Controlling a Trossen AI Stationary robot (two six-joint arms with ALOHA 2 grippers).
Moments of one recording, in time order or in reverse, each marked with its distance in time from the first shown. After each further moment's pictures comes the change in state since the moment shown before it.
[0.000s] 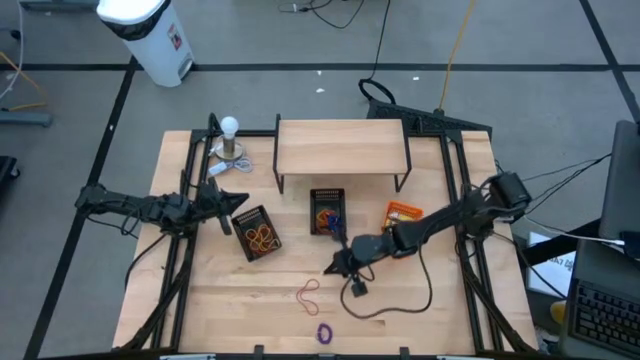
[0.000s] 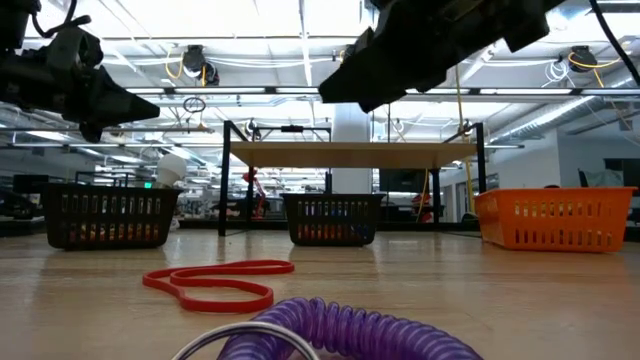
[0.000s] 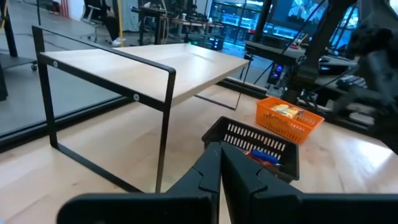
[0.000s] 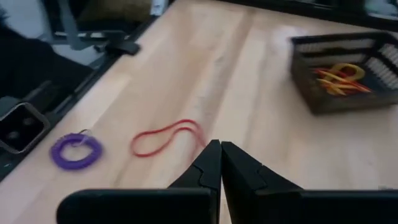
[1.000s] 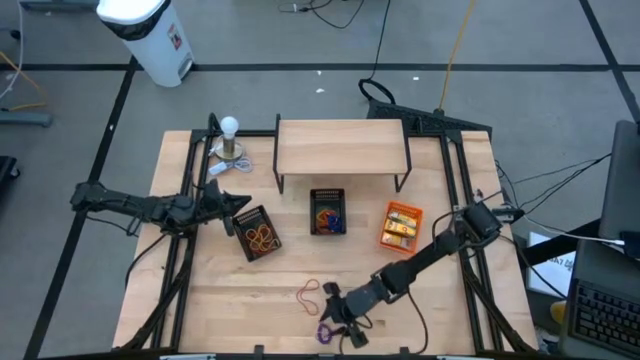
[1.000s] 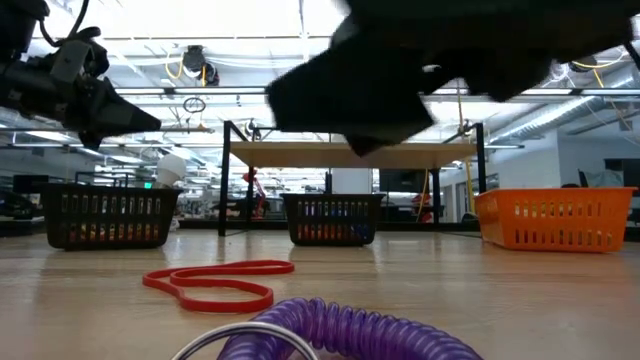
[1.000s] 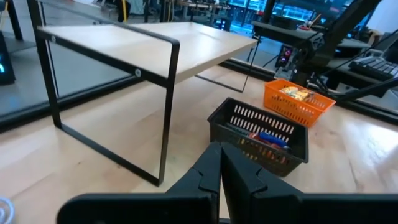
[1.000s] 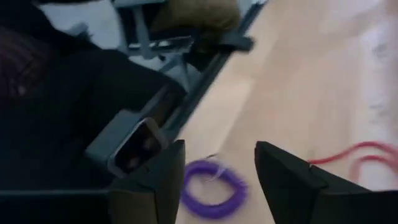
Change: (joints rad) left arm 0.000 0.093 0.000 0.000 -0.006 -0.049; right arm 0.229 0.327 0.172 0.196 -0.028 0.216
